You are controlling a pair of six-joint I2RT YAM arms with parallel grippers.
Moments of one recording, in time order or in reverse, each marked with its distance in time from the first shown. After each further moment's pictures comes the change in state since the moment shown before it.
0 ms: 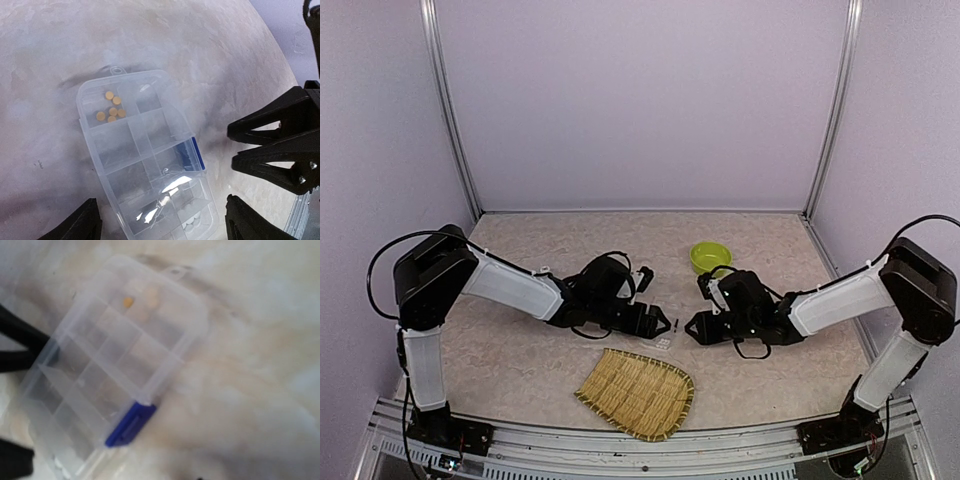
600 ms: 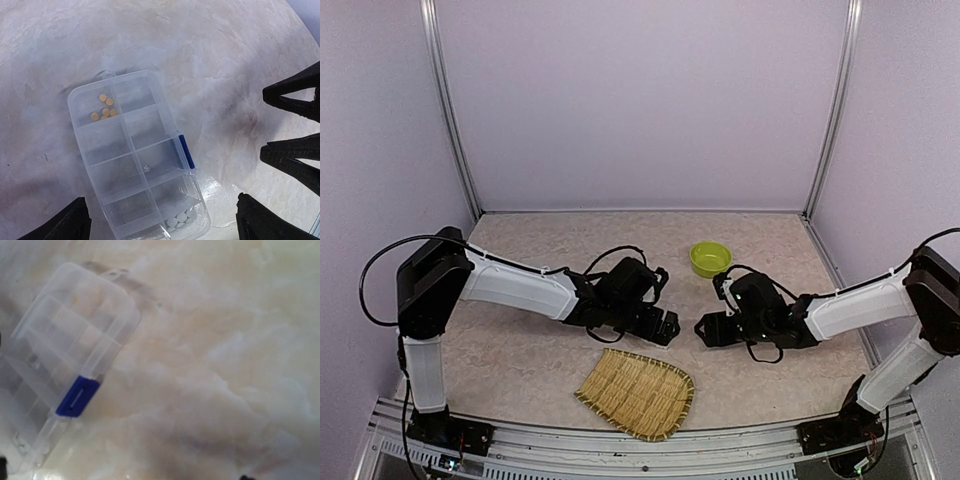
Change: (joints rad) left arm -0.105 -0.005 0.153 -0.277 -0.264 0.059; right arm 0.000 -0.141 -0.076 -0.086 0.122 -0.008
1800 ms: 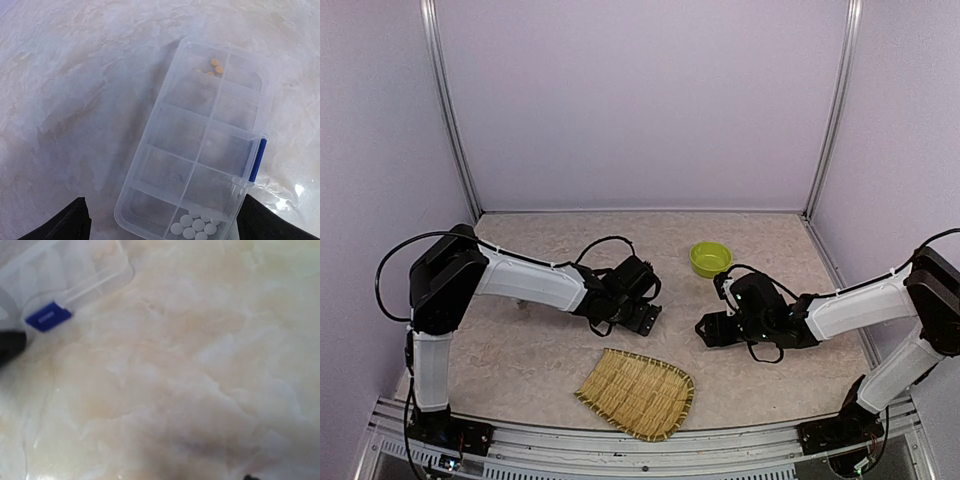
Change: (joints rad) left arm 0.024 0.079 0.099 -0.180 -0.354 0.130; right arm -0.006 -0.007 -0.001 -0.011 0.023 -0.013
